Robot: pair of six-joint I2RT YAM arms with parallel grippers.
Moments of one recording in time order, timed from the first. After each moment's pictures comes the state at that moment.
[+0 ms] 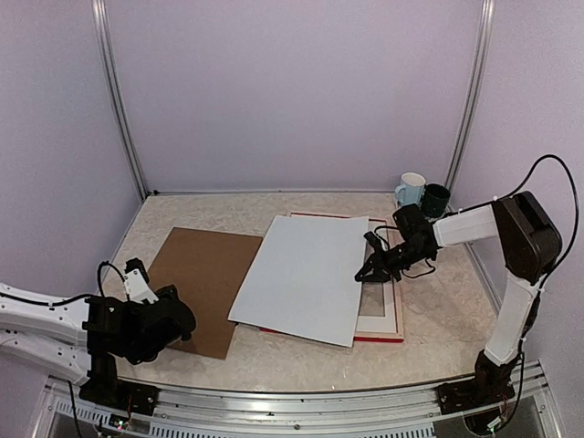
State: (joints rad) left arm -1.21 0.99 0.45 -0.50 -1.13 -1.40; right arm 0.35 1.87 1.04 -0.26 -0.77 0.40
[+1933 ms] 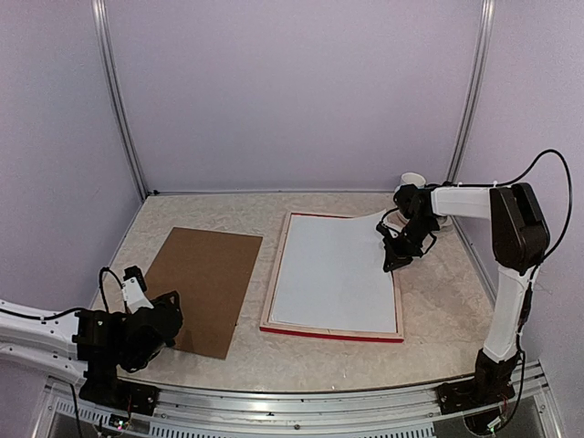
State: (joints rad) left arm -1.22 0.82 0.29 -0.31 -1.08 -1.23; right arm 0.28 1.98 1.42 -0.84 -0.30 0.02
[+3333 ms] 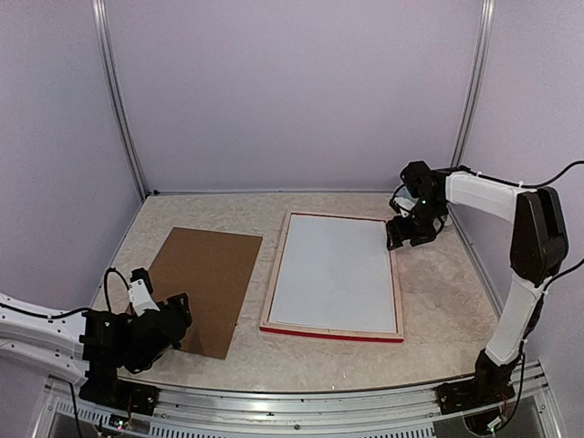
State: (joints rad) left arm -1.22 0.90 0.29 -0.28 -1.05 -1.22; right arm 0.30 1.85 1.47 -0.88 -0.05 0.08
